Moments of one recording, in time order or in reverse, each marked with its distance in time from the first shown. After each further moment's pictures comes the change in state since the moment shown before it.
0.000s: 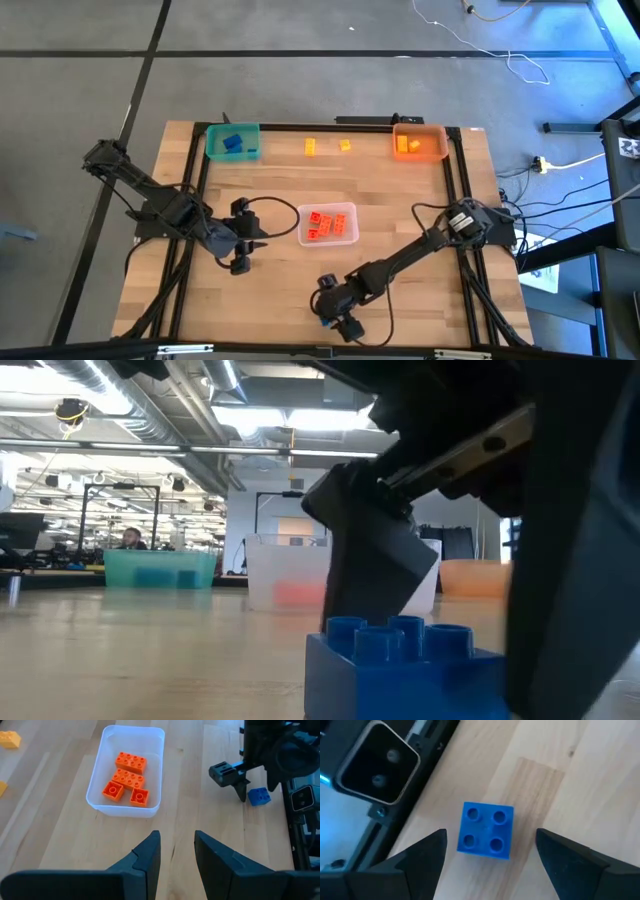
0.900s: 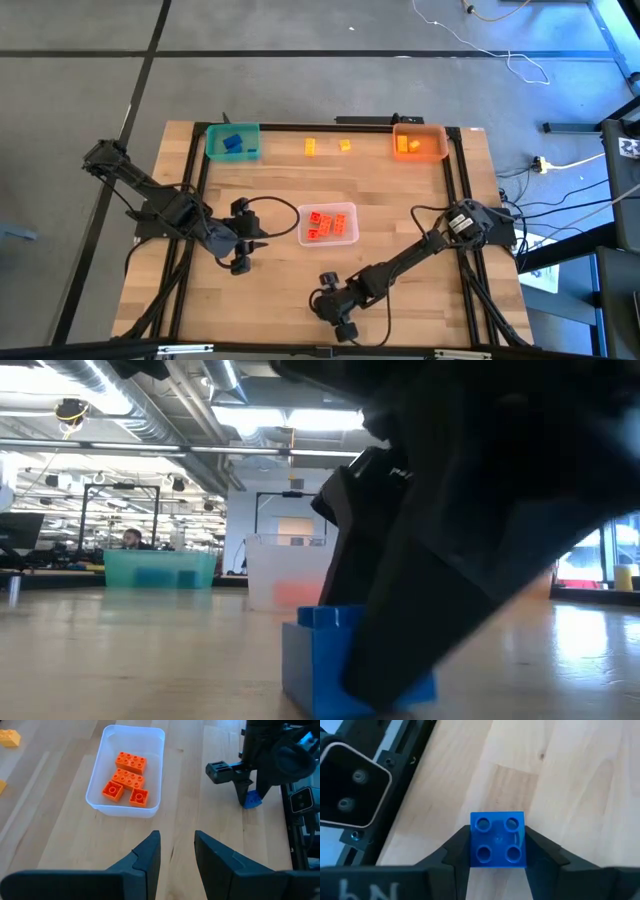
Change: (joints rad) left arm 0.000 0.000 0.000 0.003 -0.001 -0.010; right arm 0.003 0.005 -0.001 0.015 0.154 0.101
